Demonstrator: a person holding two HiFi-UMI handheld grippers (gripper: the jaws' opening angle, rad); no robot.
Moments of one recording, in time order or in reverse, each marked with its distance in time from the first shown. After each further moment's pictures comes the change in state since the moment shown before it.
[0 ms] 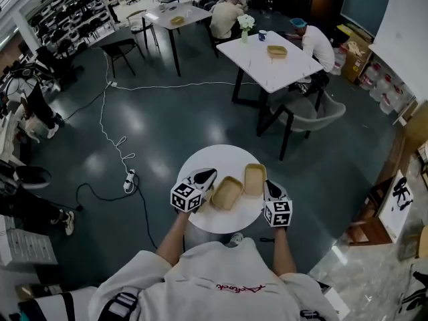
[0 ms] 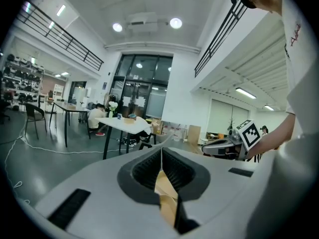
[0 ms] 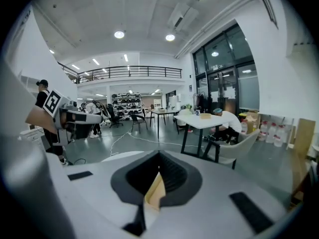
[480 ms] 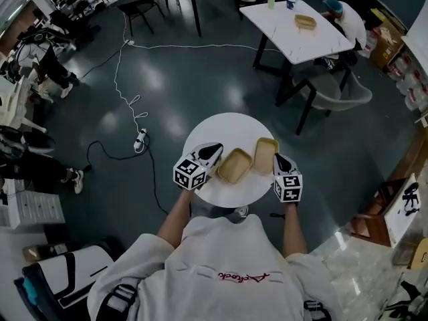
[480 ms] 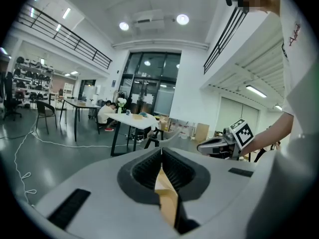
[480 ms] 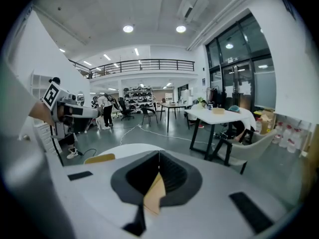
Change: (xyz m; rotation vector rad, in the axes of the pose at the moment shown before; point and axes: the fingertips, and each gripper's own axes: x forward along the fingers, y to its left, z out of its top) left arm 0.006 0.009 -0.021 -0.041 0.026 0.101; right arm 0.047 -0.017 -0.017 -0.069 0.073 0.142
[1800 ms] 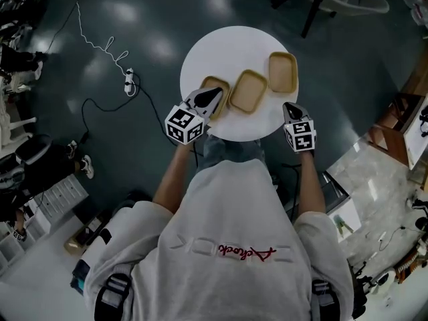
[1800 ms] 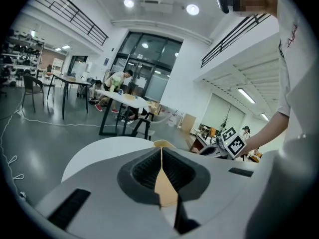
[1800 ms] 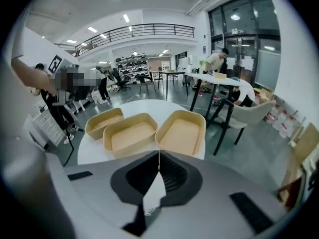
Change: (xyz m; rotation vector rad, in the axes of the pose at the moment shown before) left arm 0.003 0.038 -0.091 -0.089 0.173 -0.164; right arm 0.026 0.042 -0.156 0.040 0.384 -0.015
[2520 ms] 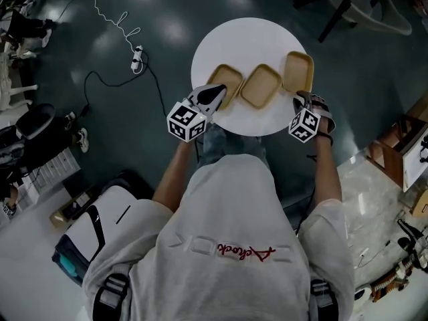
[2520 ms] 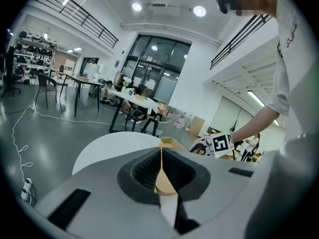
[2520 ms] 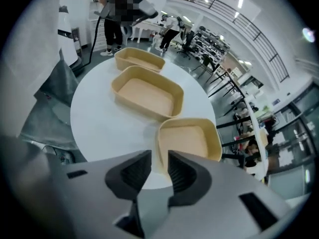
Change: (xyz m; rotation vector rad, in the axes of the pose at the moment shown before) left arm -0.033 0.007 -0.028 -0.061 -0.022 0.102; right arm 0.053 -0.011 -0.018 -0.965 0.302 0.046
